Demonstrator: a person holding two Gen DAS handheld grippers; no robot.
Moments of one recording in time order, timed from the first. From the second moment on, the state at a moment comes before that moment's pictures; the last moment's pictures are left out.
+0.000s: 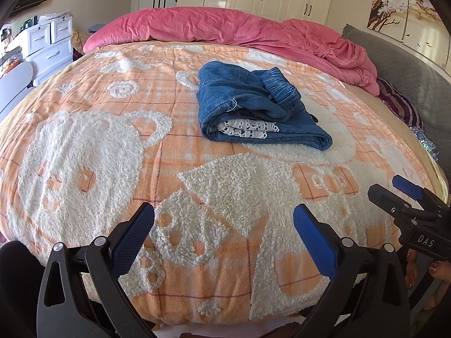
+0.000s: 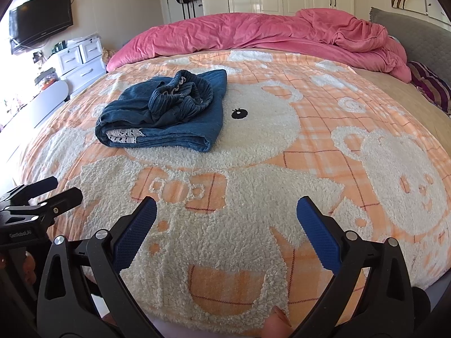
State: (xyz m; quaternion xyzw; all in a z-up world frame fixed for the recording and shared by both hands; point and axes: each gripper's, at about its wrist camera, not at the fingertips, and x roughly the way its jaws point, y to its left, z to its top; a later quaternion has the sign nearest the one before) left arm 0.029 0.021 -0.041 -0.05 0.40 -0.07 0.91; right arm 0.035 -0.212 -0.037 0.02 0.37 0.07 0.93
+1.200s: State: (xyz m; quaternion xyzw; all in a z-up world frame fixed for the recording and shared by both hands) left arm 0.029 0.019 -0.038 -0.04 0.40 -0.06 0.91; right arm 0.034 -0.214 -0.039 0.02 0.38 0.06 0.92
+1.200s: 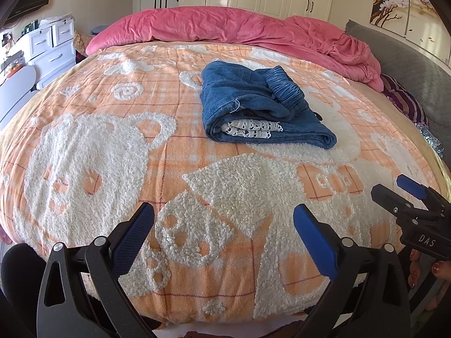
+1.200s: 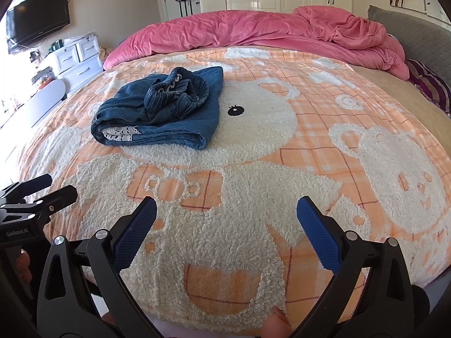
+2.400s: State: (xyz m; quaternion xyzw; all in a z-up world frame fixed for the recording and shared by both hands) left arm 0.083 0.081 -0.009 -0.08 0.41 -0.02 0.91; right arm 0.067 -0.290 -0.032 0.06 0.38 -0.02 0.92
